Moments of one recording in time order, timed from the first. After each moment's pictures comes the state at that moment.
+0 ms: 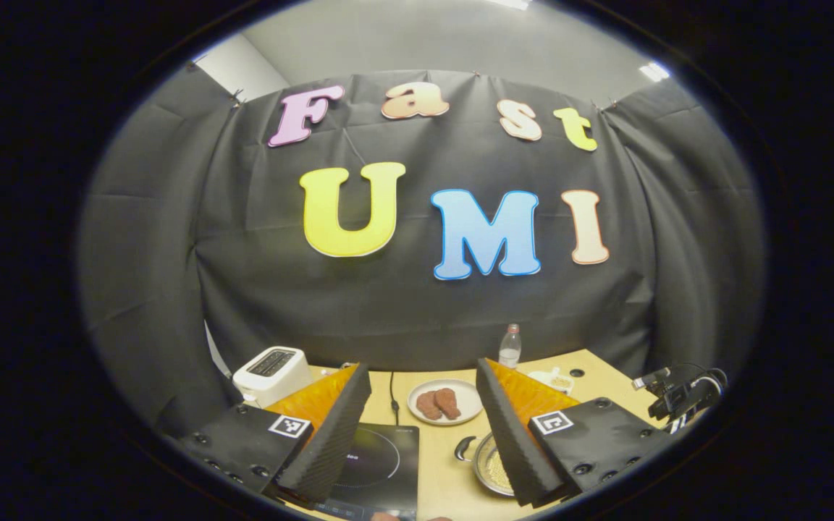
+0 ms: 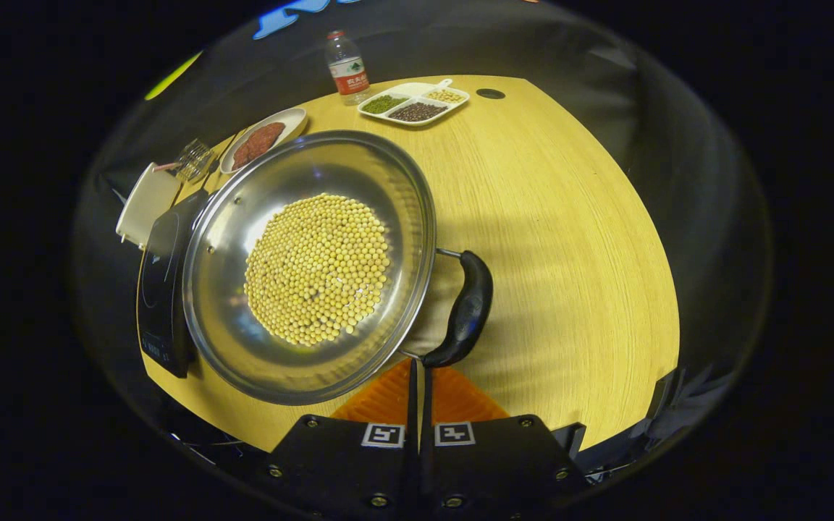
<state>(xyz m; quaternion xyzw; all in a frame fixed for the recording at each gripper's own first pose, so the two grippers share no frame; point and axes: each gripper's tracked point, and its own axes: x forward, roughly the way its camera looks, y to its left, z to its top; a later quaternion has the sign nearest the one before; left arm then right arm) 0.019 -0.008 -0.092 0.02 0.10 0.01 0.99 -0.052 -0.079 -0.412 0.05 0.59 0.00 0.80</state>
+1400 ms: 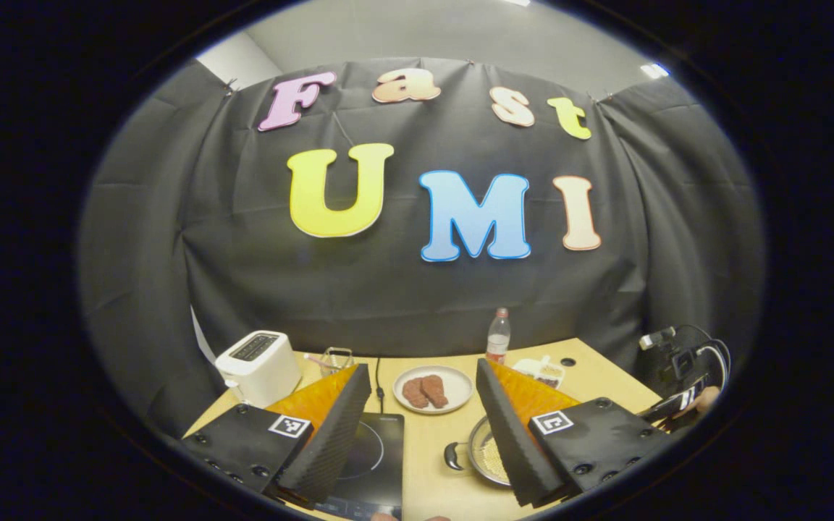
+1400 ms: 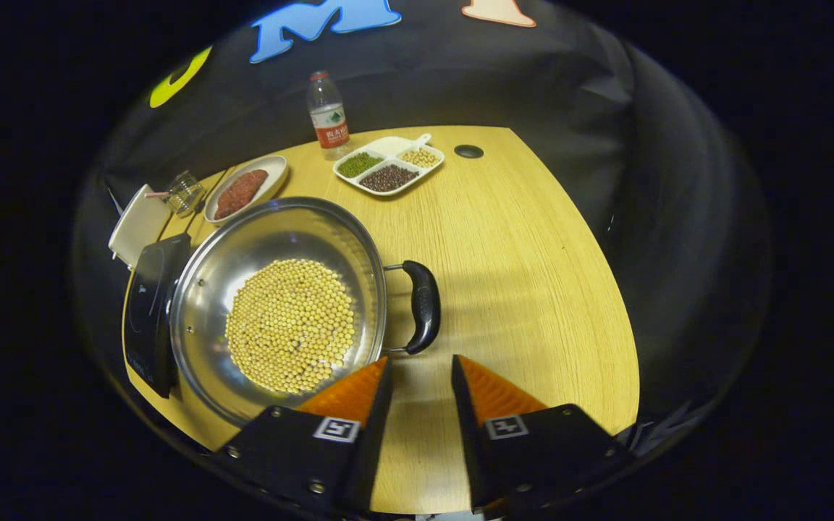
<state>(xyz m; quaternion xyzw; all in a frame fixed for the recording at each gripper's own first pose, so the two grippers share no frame) 0.026 -0.033 -0.135 0.01 0.13 -0.01 0.99 0.014 -0.125 -0.382 0.01 0.49 -0.01 0.87</state>
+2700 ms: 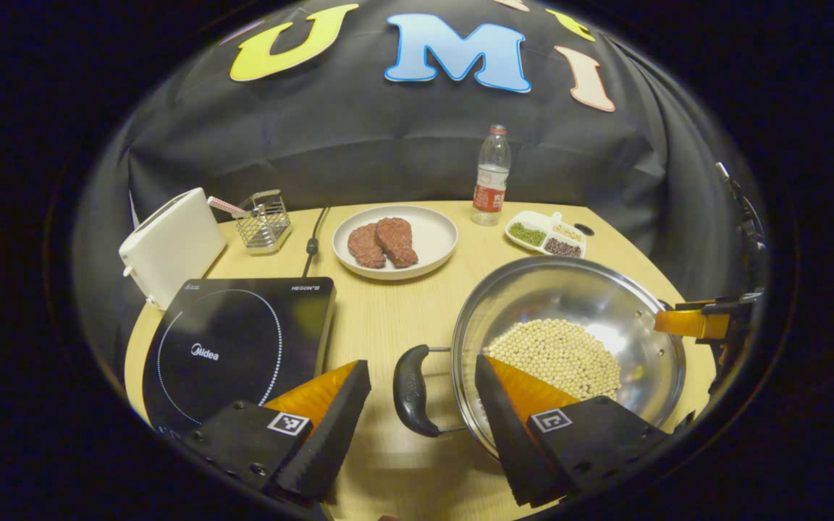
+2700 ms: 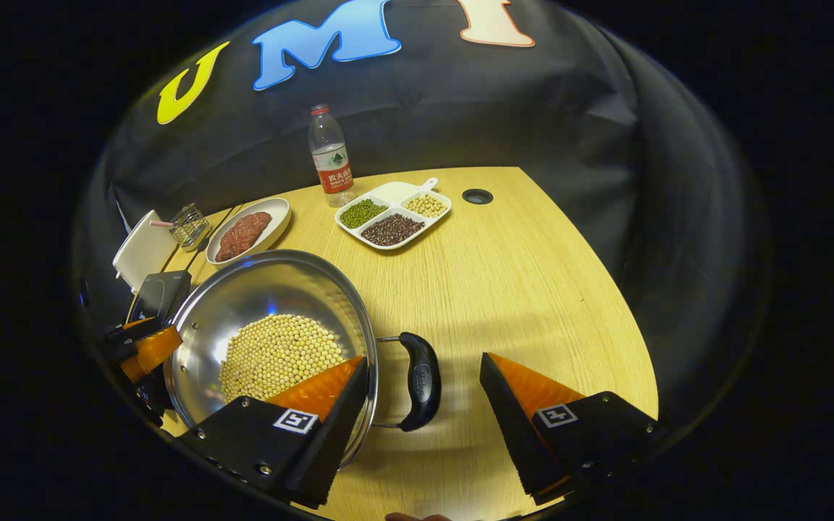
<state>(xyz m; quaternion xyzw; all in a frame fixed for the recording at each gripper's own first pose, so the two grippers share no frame) 0.070 -0.079 -0.431 0.01 0.39 -0.04 0.92 0.084 -0.127 -0.411 0.03 0.42 0.02 0.91</state>
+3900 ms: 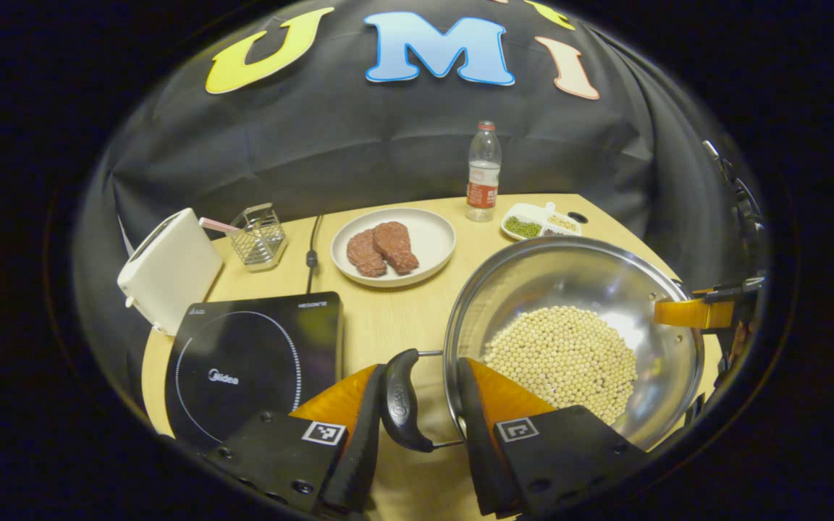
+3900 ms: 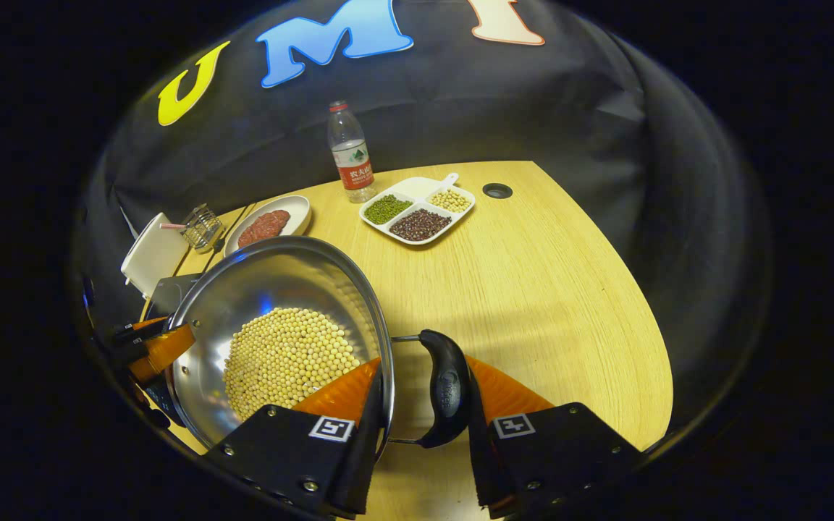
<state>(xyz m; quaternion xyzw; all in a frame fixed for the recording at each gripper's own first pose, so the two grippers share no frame) 0.072 -0.056 -0.398 0.04 0.39 -0.07 0.92 0.067 -0.082 -0.386 0.05 0.43 0.02 0.90</state>
